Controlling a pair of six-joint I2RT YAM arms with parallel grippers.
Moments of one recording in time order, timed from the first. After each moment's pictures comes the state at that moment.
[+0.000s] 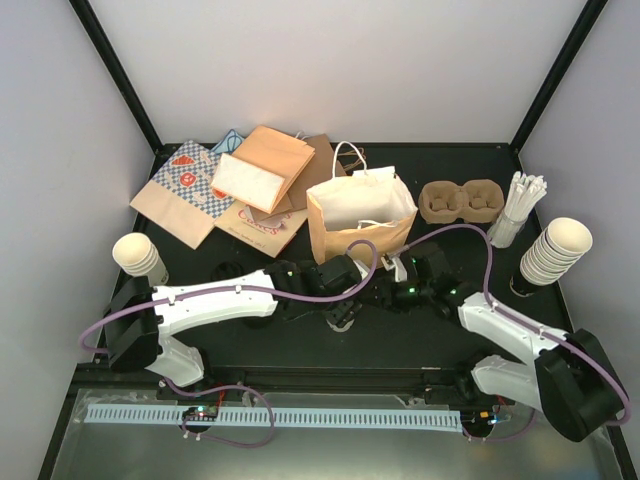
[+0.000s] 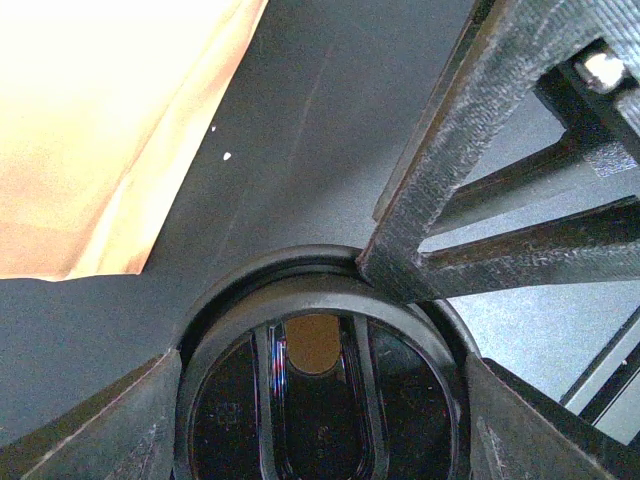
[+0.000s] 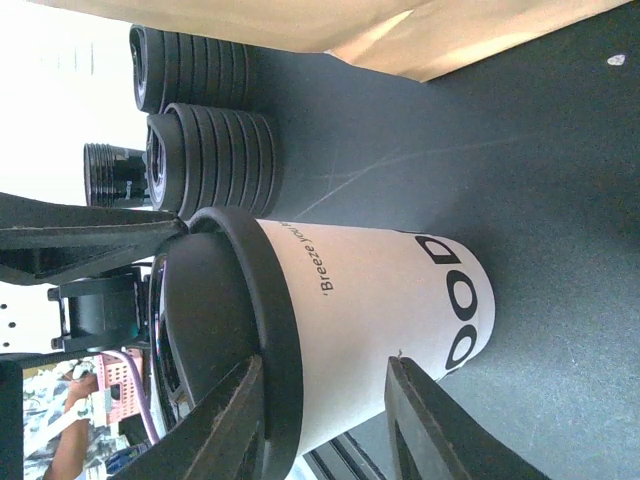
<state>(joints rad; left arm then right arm) -1.16 1.49 1.10 -0.65 -0.13 -0.33 0.54 1.12 0.45 -0.11 -0.73 0.75</state>
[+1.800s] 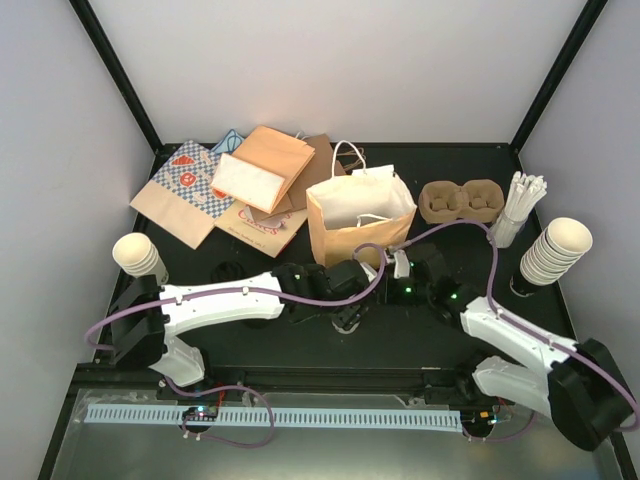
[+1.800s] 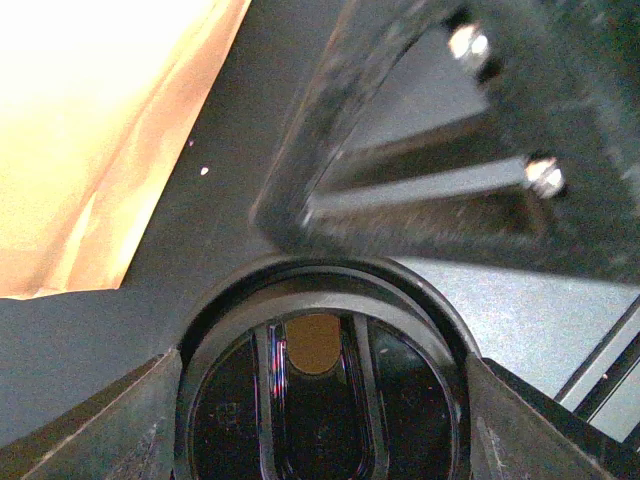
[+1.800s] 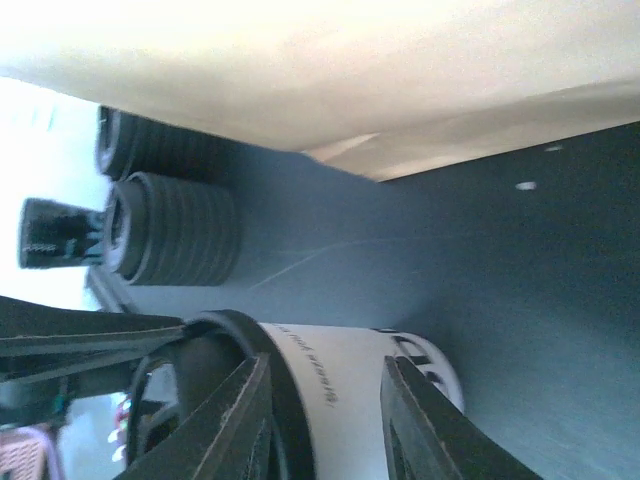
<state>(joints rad) -1.19 1.52 1.12 -0.65 -0.15 -0.36 0.60 1.09 0.45 -0.04 -0.51 0.74</state>
